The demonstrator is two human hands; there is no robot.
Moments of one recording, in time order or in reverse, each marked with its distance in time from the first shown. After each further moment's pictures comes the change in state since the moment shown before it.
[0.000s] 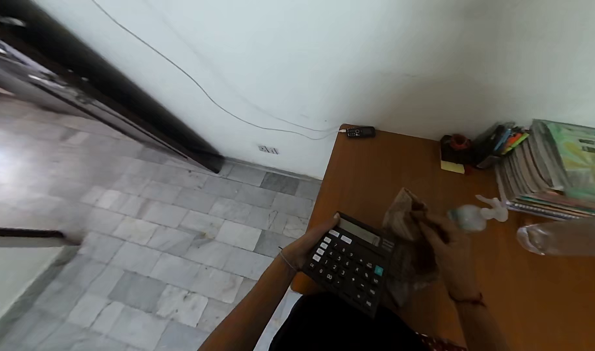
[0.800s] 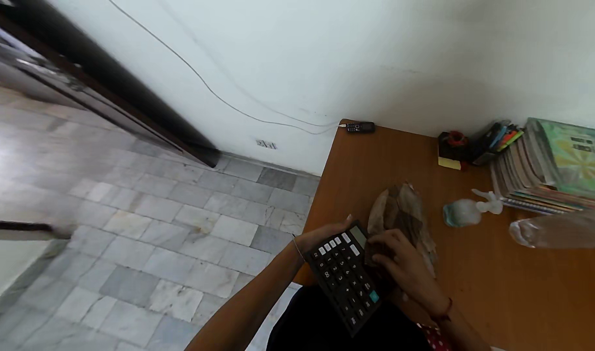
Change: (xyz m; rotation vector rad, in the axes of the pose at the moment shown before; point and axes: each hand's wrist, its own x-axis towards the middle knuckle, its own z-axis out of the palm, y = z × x) left_hand 0.025 -0.017 -0.015 0.054 -0.459 -0.108; right_hand -0.039 -0.021 0.029 -0.195 -0.552 0.012
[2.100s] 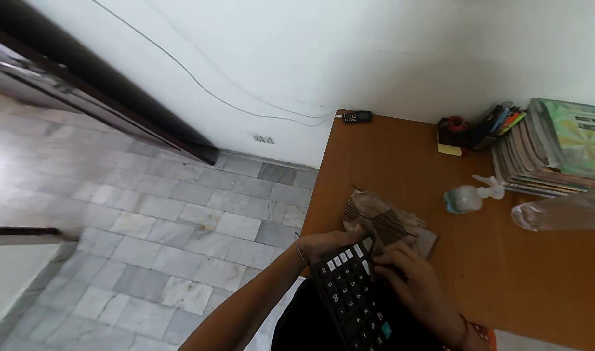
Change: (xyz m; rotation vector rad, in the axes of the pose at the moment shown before) left_hand -0.013 0.006 0.048 0.298 0.132 -0.031; right_hand -0.035 -0.008 0.012 -0.057 0.250 -0.342
